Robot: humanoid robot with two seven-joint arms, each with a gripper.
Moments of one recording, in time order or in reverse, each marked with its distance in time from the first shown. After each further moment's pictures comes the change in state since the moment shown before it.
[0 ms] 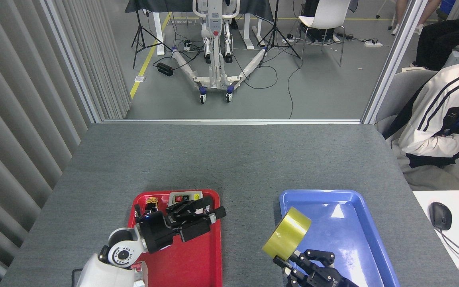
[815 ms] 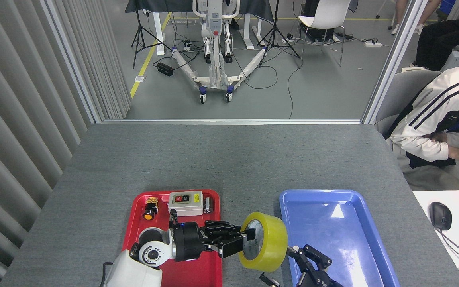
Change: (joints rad) left arm -0.036 -0.083 -0.112 0.058 -0.035 -0.015 -0.229; right arm -0.008 0.019 0.071 0.001 -0.019 0.012 0.004
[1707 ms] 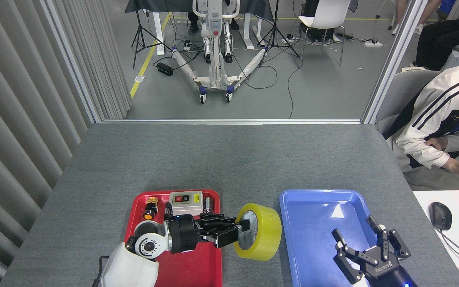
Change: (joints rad) left arm -0.042 0.003 0.037 0.041 -0.008 0.000 -0.002; right arm 0.048 0.042 -0.366 0.088 -0.012 0.207 0.045
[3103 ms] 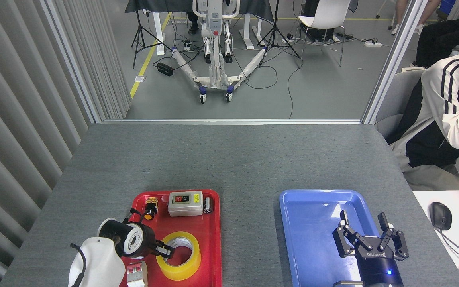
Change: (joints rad) left arm -0.010 0.211 -0.100 -0.034 -0.623 0.524 -0.226; right arm -0.091 0.177 -0.017 0.079 0.044 0.407 0.052
